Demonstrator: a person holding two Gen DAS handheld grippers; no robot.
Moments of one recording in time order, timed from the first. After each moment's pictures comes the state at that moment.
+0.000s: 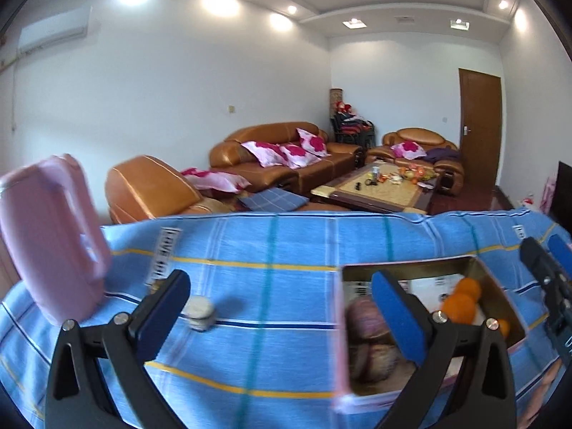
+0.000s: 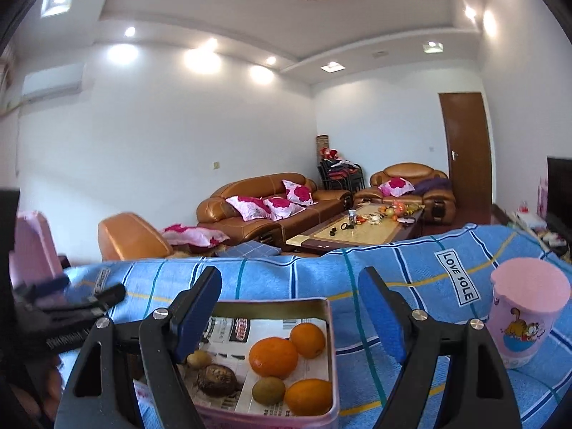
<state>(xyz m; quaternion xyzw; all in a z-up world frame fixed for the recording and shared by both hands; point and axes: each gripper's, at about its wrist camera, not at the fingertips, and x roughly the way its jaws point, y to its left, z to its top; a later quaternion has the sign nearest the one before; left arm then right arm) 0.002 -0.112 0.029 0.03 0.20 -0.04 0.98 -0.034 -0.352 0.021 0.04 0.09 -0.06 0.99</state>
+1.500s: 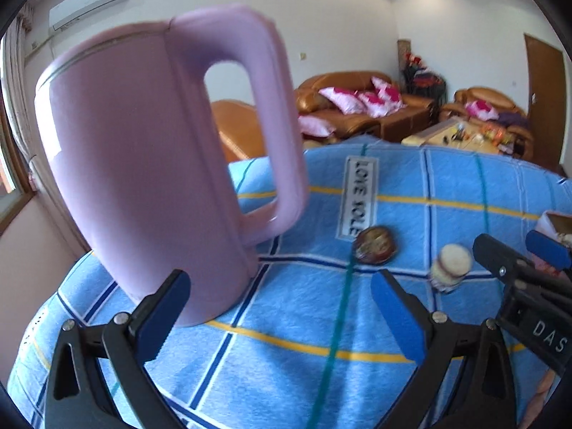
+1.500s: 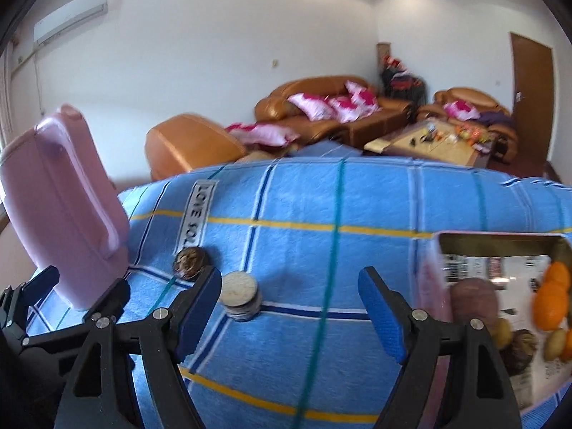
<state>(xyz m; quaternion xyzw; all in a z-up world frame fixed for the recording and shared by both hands) 0.061 0.059 -0.023 0.06 0.31 0.11 0.94 0.109 -0.138 -0.027 0.04 0.32 0.06 0.94</state>
